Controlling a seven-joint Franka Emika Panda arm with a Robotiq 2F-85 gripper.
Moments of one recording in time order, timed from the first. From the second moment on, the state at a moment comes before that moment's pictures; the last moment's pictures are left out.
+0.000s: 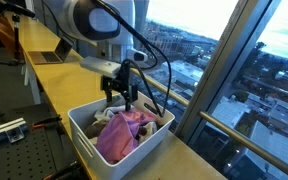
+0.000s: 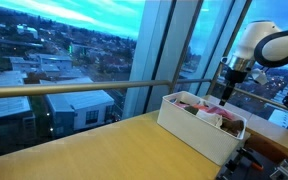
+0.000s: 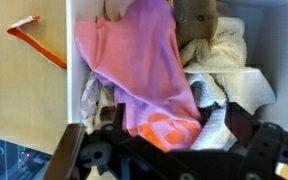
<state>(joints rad) -0.05 0.03 -0.05 -2.33 -0.28 2.42 -0.22</state>
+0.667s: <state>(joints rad) -0.08 0.45 -0.03 -2.19 -0.15 2.54 -0.36</state>
